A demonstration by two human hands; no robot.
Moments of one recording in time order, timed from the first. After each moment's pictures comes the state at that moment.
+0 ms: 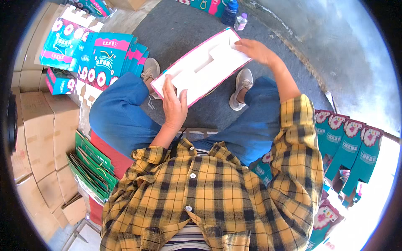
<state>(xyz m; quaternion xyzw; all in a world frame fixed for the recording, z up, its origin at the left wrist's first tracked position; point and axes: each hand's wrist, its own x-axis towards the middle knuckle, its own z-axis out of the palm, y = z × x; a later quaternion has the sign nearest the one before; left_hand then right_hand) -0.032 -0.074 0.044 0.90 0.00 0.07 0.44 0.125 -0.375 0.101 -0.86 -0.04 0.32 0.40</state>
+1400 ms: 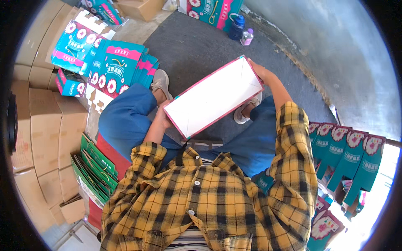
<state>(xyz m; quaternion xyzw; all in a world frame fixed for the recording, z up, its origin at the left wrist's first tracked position) 0.006 0.011 -0.064 0.29 0.34 -0.36 0.82 0.129 -0.399 0.037 -0.79 0.18 0.31 0.49</state>
